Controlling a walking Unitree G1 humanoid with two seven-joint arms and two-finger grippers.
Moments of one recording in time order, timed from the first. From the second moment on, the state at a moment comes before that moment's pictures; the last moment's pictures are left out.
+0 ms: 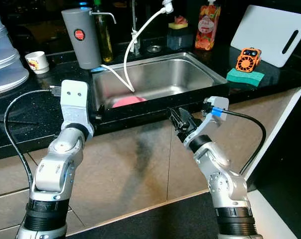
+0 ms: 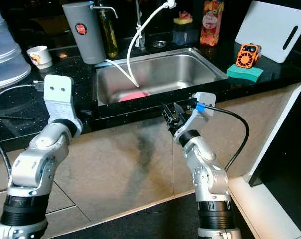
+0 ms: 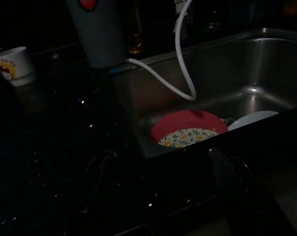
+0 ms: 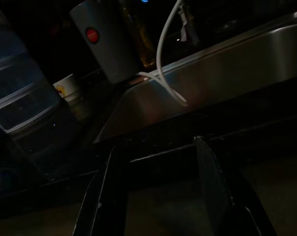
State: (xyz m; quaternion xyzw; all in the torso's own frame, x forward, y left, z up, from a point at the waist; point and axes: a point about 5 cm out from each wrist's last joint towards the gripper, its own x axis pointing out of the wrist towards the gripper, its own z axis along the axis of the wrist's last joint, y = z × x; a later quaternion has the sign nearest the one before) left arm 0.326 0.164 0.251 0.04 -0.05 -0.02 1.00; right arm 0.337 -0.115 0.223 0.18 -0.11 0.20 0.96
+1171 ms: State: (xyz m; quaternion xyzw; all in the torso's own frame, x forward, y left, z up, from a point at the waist) left arm 0.321 0.165 0.252 0.05 -0.05 -0.01 1.00; right arm 0.338 -0.106 0.224 0.17 -0.10 0.22 0.96
